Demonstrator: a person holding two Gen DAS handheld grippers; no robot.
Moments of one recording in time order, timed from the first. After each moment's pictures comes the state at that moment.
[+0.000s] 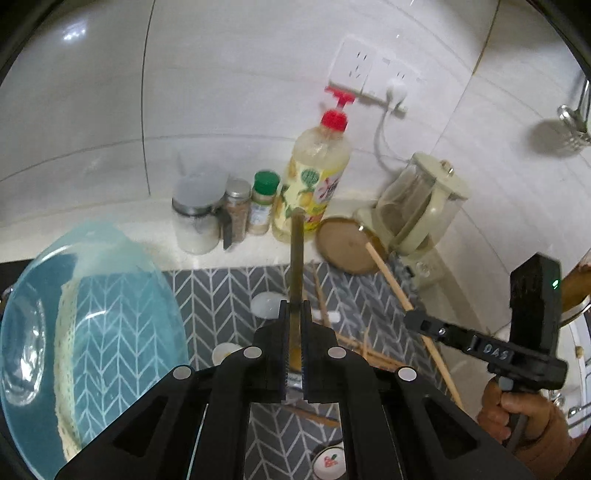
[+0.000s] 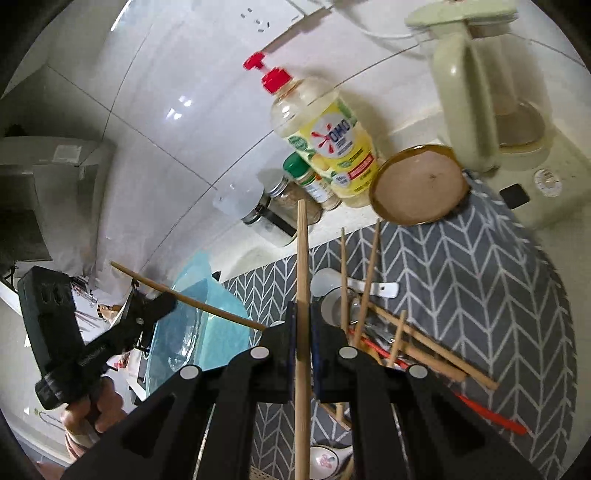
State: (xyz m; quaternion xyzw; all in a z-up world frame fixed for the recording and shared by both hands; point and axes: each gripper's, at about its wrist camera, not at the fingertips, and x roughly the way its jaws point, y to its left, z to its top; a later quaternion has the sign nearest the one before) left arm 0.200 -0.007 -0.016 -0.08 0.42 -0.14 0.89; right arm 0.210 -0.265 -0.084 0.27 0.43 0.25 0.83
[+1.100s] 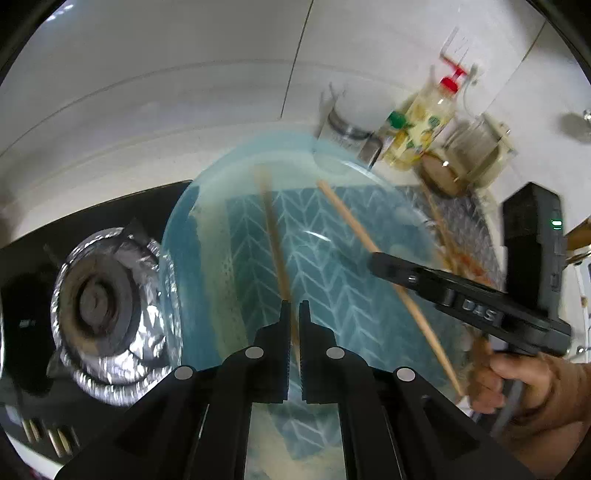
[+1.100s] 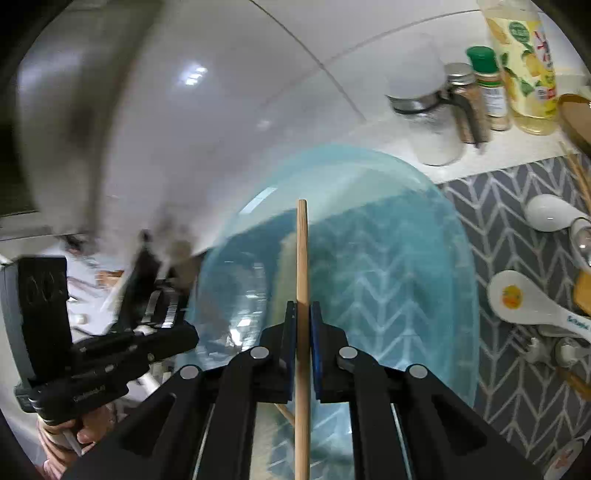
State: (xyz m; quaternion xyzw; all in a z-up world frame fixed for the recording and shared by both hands) left arm 0.197 0.227 -0.059 -0.03 0.55 -0.14 0.83; right arm 0.207 0.027 -0.111 0.23 0.48 0.27 0.80
